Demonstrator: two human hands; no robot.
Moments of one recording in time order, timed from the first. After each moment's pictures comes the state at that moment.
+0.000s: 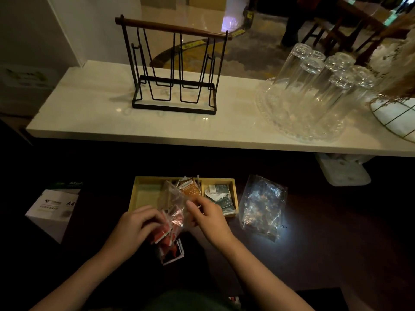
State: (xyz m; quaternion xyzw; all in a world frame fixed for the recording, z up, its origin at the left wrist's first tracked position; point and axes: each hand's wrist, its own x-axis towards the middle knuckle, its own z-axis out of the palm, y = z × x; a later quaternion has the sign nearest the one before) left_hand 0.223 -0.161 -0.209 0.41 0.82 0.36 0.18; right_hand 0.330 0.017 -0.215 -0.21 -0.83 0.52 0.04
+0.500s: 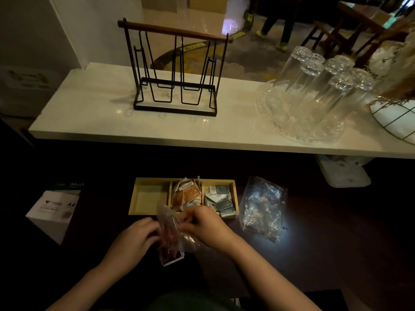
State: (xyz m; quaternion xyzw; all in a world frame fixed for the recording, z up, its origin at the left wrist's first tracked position) left_hand 0.235 -0.170 -0.231 0.42 0.85 0.24 0.21; right_hand 0.328 0.013 -0.190 -0.13 -0.88 0.44 -0.07
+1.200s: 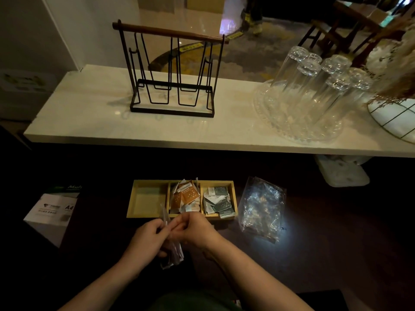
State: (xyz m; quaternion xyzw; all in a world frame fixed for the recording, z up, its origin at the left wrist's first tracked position) left_hand 0.255 -0.129 -0.210 0.12 0.83 0.40 0.36; right_hand 0.319 -0.004 -0.218 -0.24 -0.71 0.65 -0.13
